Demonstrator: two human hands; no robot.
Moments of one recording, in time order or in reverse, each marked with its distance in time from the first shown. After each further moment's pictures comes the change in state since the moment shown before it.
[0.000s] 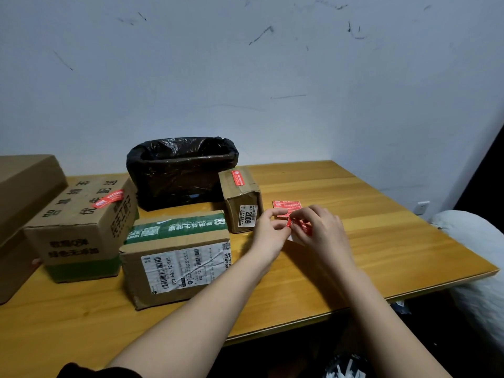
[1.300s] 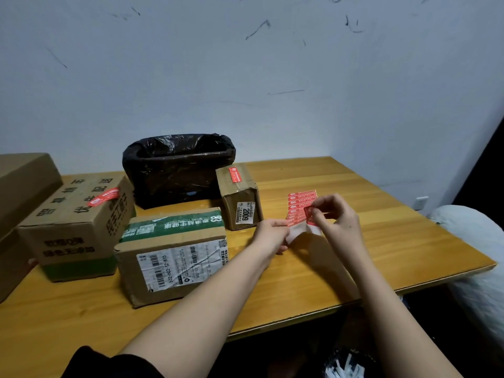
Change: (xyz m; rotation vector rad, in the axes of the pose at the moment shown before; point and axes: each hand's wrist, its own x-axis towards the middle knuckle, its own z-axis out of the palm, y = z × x) left_hand 0.012 -0.008 0.007 0.172 -0.004 -0.267; right_hand 0.001 0.009 -0.025 0.690 0.125 0.249
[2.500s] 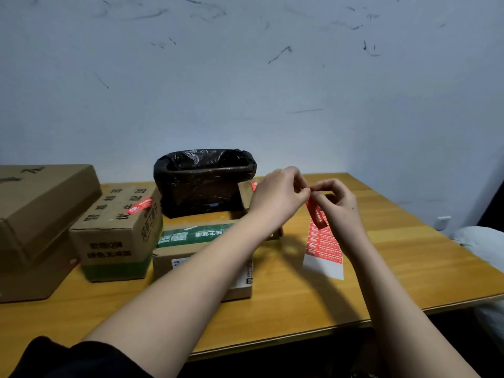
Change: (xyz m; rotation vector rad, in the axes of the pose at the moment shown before) left_hand -0.056 0.103 -0.056 0.718 0.286 0.736; right_hand 0.032 -0.068 0.029 0.262 -0.037 0.117
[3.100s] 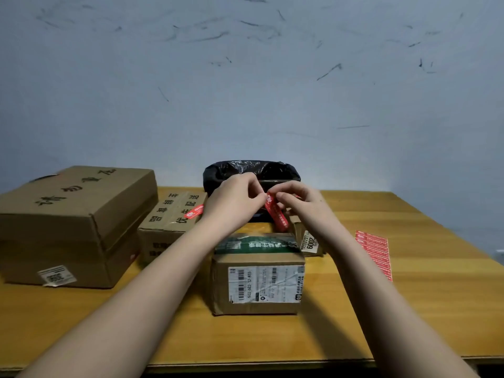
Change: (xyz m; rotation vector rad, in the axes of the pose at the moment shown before) left_hand -0.034 -0.087 -0.115 0.149 0.104 -0.209; right_hand 0.004 -0.048 0.119 0.028 -0.463 0.002
